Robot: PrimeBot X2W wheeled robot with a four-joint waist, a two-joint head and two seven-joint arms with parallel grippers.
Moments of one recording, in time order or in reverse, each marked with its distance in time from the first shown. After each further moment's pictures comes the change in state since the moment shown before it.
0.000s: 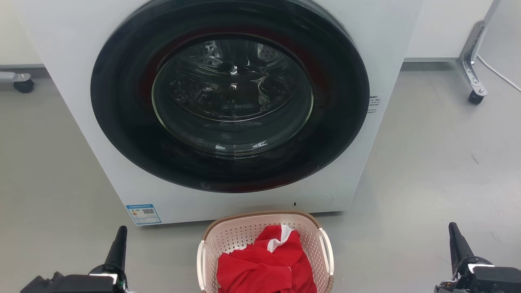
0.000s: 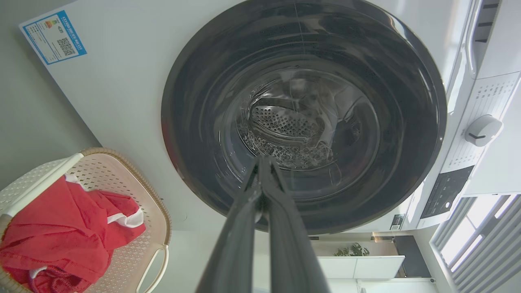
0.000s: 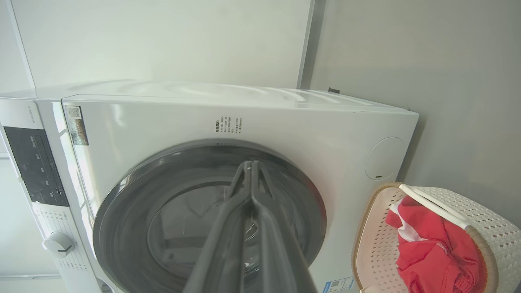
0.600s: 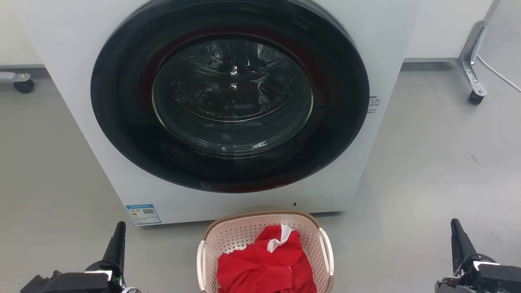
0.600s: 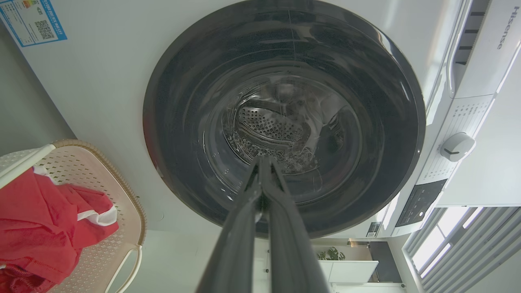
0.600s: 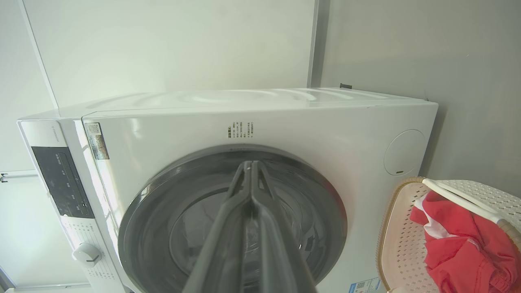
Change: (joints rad) left arm -0.017 -0.006 0.016 0.008 -0.086 -0.016 0.017; right arm -0.014 0.014 -0.028 0.006 0.072 0.016 0.020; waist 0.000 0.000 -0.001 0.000
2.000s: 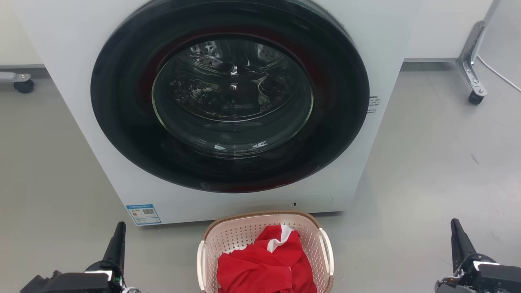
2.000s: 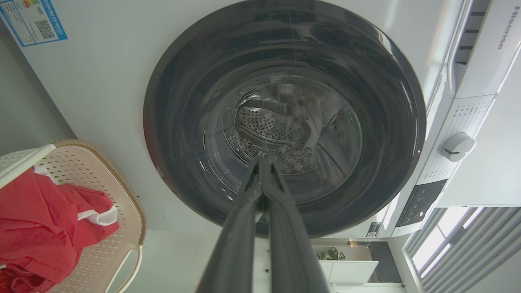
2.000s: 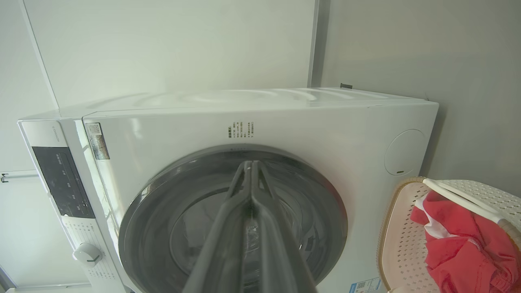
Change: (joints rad) left arm 0.000 0.000 0.000 0.001 0.000 0.000 0.000; right arm 0.000 0.000 0.000 0.000 0.002 0.001 0.000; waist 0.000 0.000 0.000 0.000
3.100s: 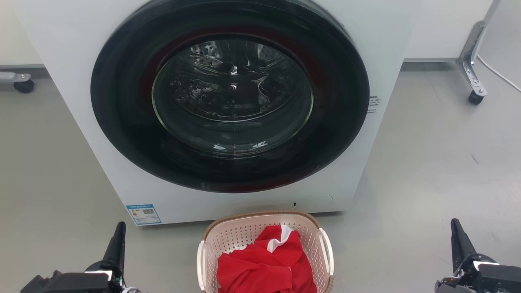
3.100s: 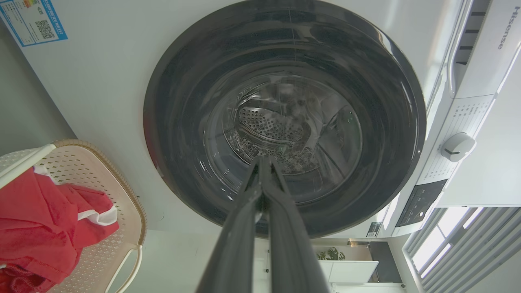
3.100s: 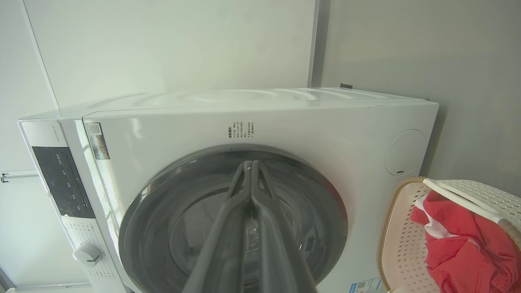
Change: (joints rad) left arm 0.000 0.000 0.000 0.000 0.000 0.000 0.000; right arm 0.000 0.000 0.000 0.000 0.000 0.000 0.000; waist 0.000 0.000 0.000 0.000
